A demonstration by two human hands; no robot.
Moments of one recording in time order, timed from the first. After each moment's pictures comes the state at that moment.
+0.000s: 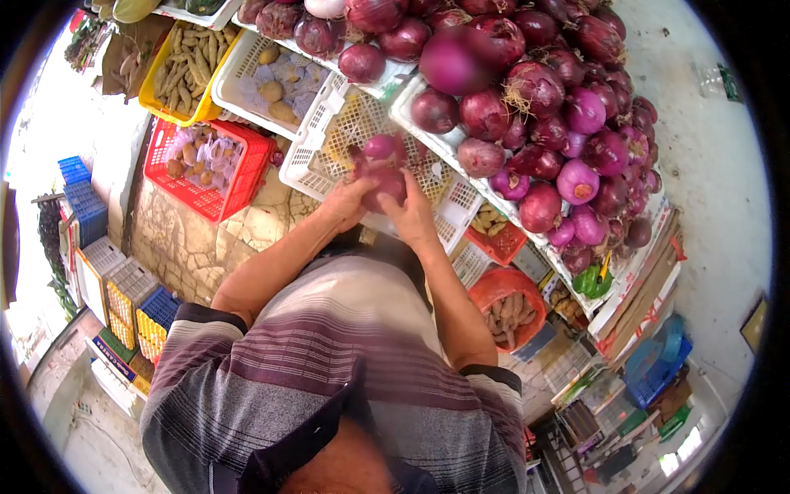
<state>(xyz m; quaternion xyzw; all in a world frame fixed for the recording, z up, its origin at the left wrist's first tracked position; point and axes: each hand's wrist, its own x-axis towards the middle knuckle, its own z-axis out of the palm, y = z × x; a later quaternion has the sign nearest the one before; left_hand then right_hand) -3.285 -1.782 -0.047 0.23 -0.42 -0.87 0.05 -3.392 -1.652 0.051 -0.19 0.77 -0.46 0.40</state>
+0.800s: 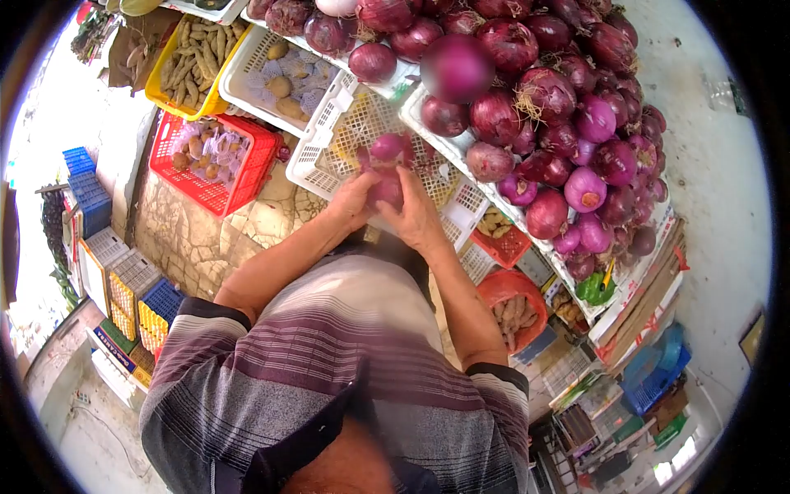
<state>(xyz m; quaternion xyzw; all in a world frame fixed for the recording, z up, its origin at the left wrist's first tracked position) -3.298 -1.784 -0.008 0.36 -0.15 -0.92 0.04 -3.398 -1.656 0.050 -0.40 0.79 -0.37 0.30</state>
